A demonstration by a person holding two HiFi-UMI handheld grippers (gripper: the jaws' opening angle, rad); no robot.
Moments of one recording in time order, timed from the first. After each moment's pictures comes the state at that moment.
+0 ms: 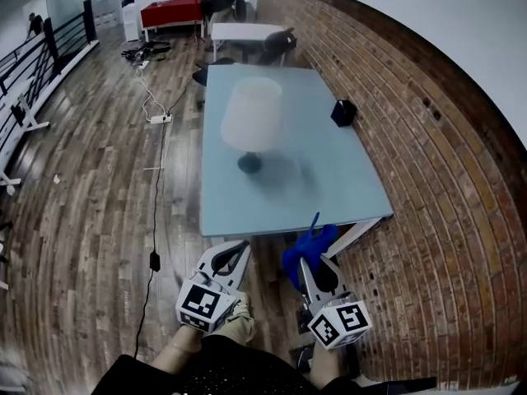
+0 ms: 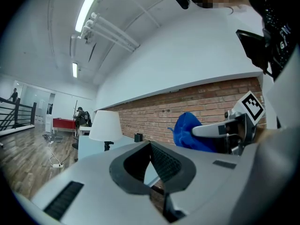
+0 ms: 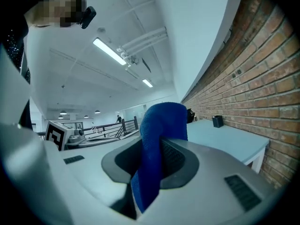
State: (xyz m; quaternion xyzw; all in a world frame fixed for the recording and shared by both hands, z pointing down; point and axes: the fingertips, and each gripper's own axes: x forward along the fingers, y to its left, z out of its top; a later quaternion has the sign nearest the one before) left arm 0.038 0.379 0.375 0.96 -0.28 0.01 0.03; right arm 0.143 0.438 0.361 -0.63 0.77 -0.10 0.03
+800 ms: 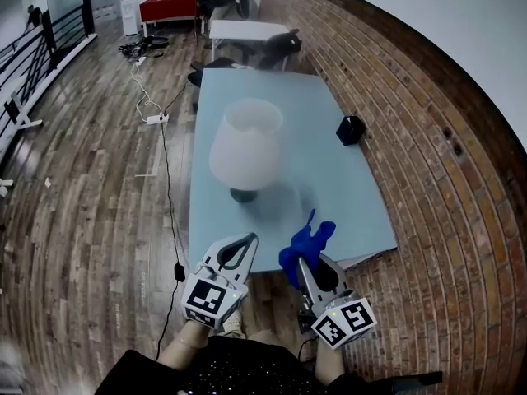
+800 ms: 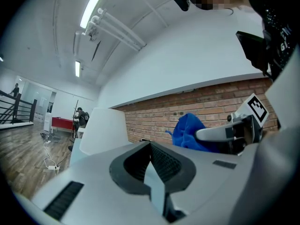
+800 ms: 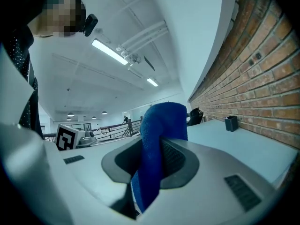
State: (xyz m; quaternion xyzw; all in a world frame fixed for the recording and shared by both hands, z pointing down) left arm 0.107 0.226 0.362 0.96 -0.29 -0.02 0.04; right arm 0.189 0.290 0.350 -0.58 0.80 -0.10 0.04
